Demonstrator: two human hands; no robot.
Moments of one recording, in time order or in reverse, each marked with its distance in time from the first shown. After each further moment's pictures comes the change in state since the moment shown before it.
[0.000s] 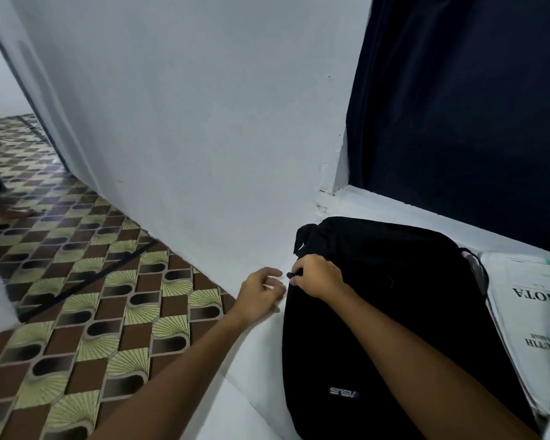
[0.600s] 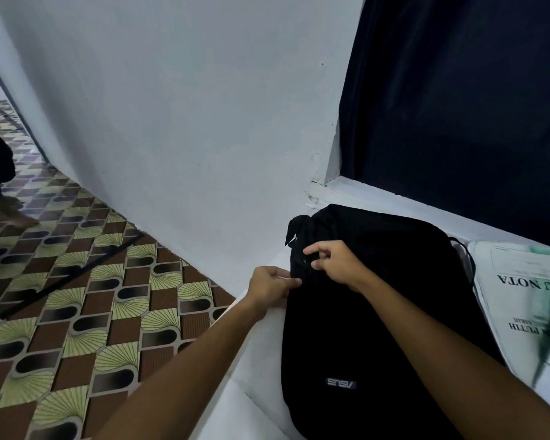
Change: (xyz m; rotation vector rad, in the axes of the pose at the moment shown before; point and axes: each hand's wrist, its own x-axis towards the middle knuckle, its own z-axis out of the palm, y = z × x) left_hand 0.008 0.010 0.031 -0.163 -0.022 -0.237; right_hand -0.007 0.049 -0.020 0.570 0.032 -0.026
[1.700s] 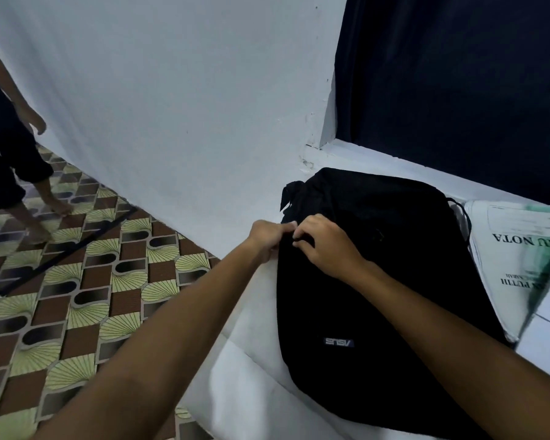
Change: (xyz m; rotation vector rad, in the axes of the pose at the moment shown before) left_hand 0.015 0.029 0.009 0.042 0.018 -0.127; right_hand -0.046 0.000 0.024 -0.374 0.156 -0.484
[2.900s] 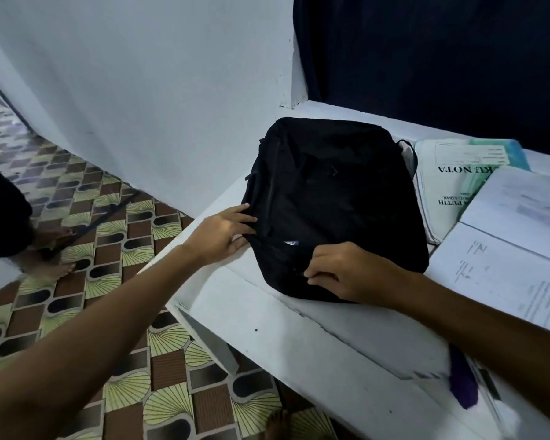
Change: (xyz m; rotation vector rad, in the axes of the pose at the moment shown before) left_hand -0.115 -0.092 -0.047 1.244 -0.109 1.148; right_hand -0.198 -0.061 -0.092 0.063 -0.275 -0.244
